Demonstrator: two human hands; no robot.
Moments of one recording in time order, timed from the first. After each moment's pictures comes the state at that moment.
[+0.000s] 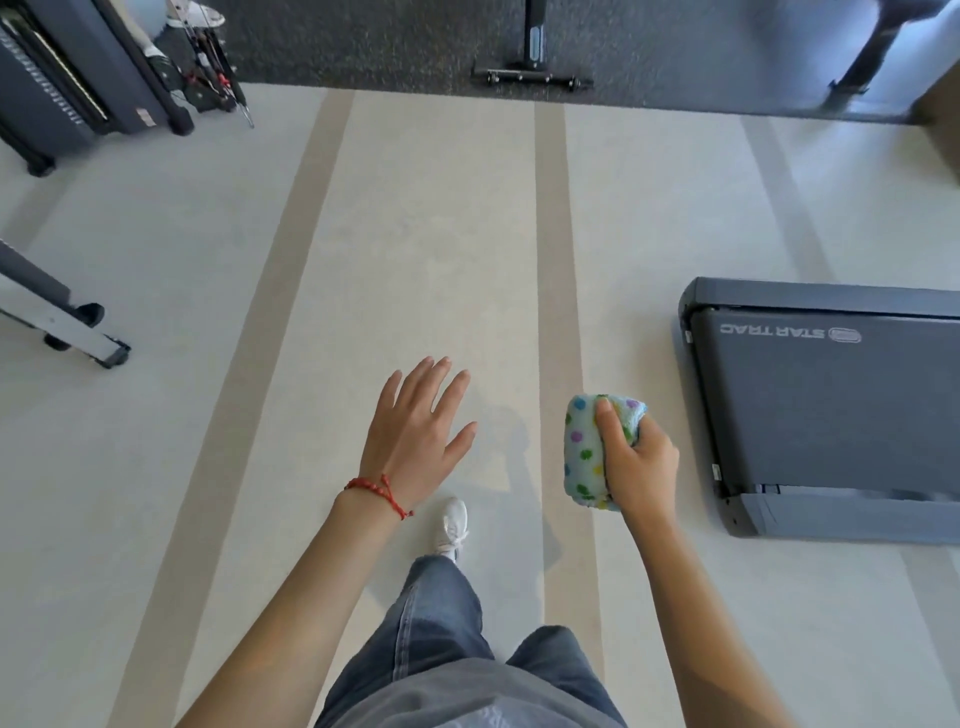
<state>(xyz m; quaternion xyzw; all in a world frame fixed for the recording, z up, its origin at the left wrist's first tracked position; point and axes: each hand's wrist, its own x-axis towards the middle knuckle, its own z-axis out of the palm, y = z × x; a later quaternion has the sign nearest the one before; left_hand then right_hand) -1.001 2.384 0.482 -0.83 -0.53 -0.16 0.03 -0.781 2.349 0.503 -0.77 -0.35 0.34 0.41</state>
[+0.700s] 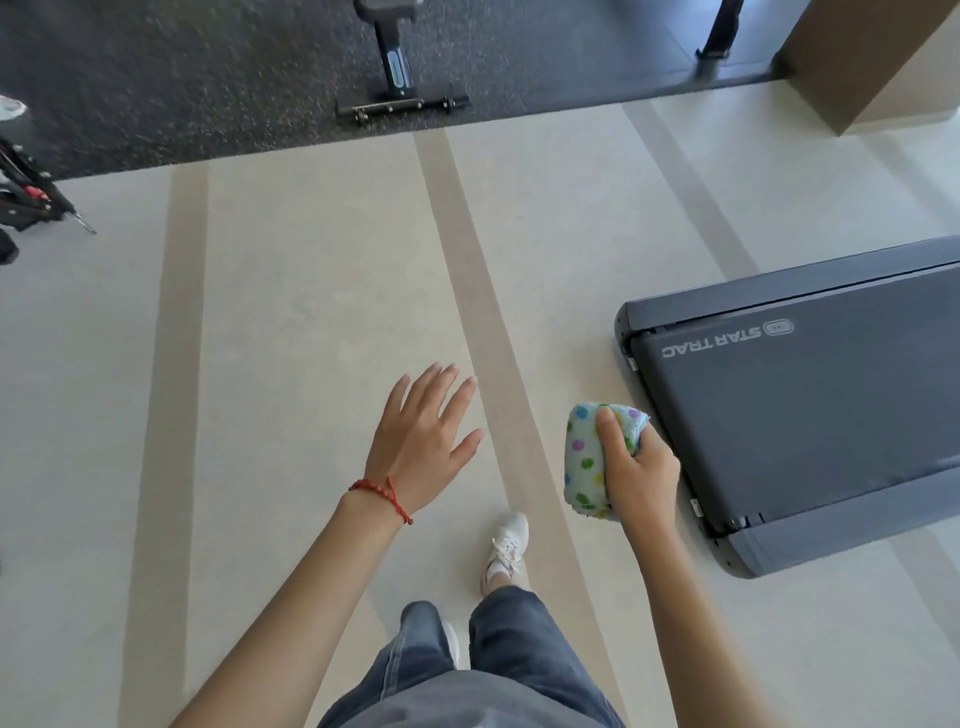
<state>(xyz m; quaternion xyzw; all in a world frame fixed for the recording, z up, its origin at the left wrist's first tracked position) -0.872 2.681 0.474 -0.90 -0.39 -0.17 0.00 -0.677 2.581 0.496 -0.82 -0.22 0.27 0.45</state>
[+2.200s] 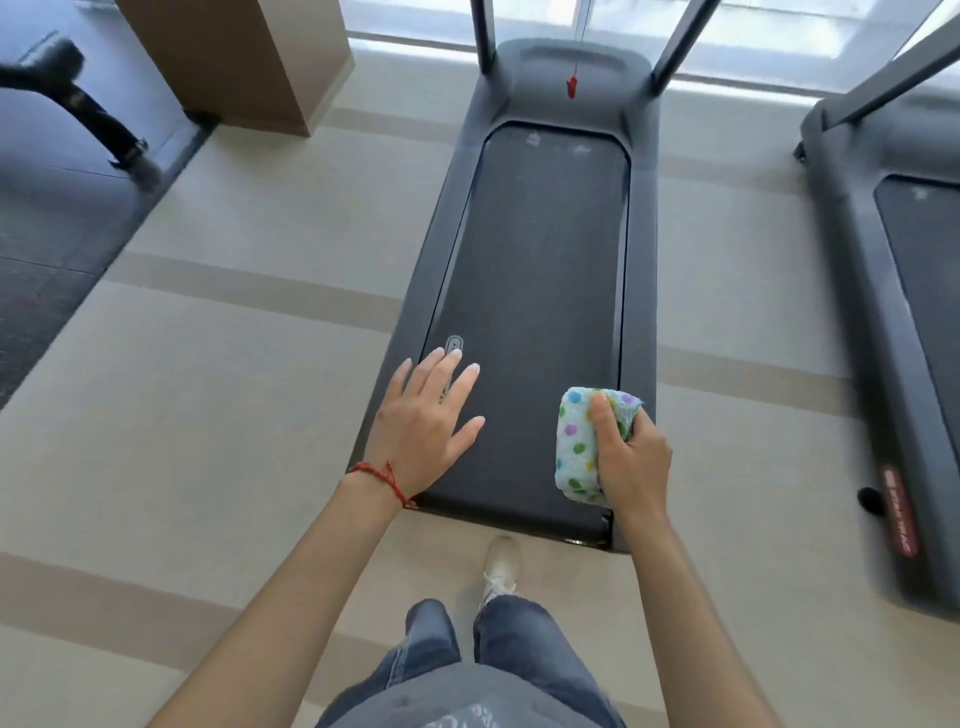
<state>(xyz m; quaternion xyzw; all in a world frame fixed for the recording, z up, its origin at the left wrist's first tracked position) -0.208 2.851 0.491 -0.98 0.17 -0.12 -0.04 -0.218 2.636 0.506 -0.80 0.21 -0.03 0.56</state>
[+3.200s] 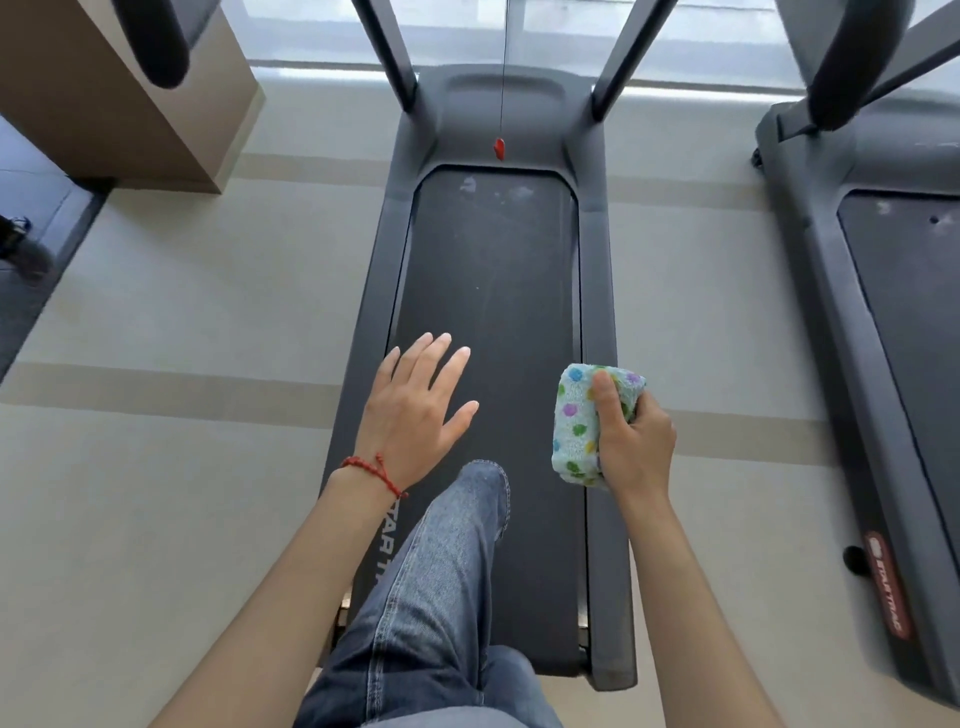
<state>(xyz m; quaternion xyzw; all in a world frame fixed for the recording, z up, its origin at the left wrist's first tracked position) 0.166 2.769 0.532 -0.97 0.20 -0.13 -0.07 0.136 2.560 0.554 -0.77 0.25 -0.08 0.58</state>
